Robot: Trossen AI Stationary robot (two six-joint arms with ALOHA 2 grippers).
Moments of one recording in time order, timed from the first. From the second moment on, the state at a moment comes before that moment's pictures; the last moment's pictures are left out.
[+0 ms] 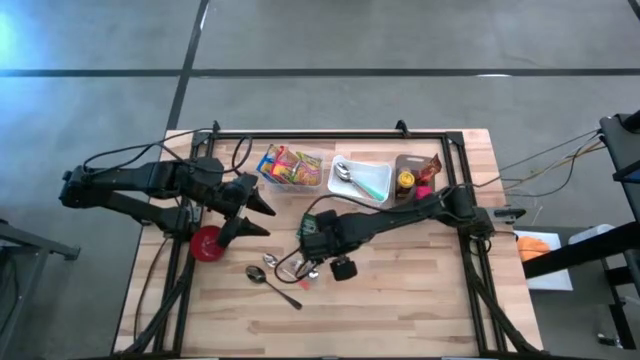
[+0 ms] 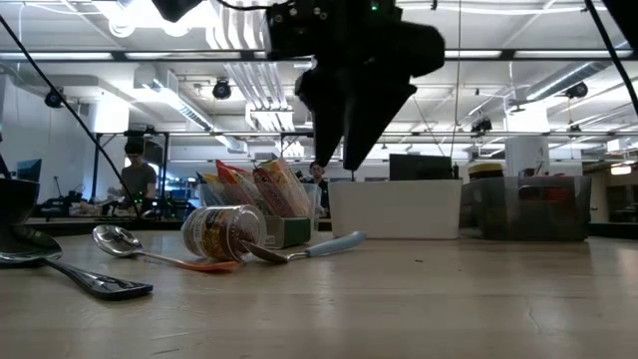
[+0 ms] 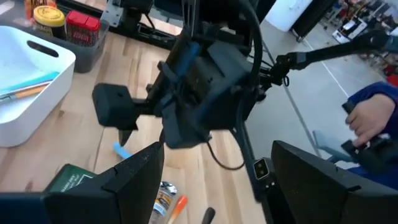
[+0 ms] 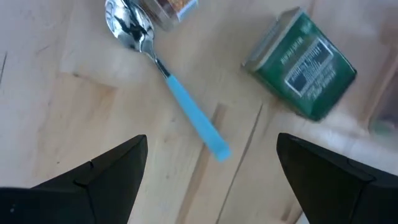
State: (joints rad) left arm -0.04 0.97 1.04 -0.53 0.27 -0.35; right arm 0.21 2.16 1.89 -1.12 0.16 -0.10
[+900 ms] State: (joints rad) left arm -0.04 0.97 1.04 -0.52 0.27 -0.39; right arm 0.16 2.31 1.85 -1.07 0.04 -0.18
